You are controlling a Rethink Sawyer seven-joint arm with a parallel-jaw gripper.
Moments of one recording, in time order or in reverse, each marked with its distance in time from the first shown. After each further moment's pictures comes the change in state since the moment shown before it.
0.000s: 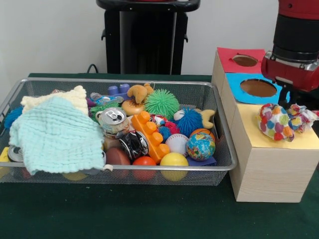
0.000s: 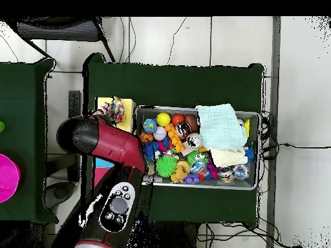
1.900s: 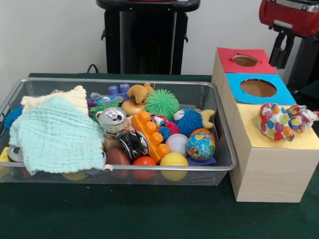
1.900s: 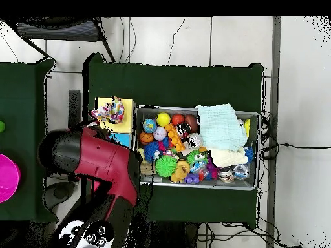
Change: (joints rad) arm 0.112 -0.083 -0.220 -0.005 -0.068 0.182 0.000
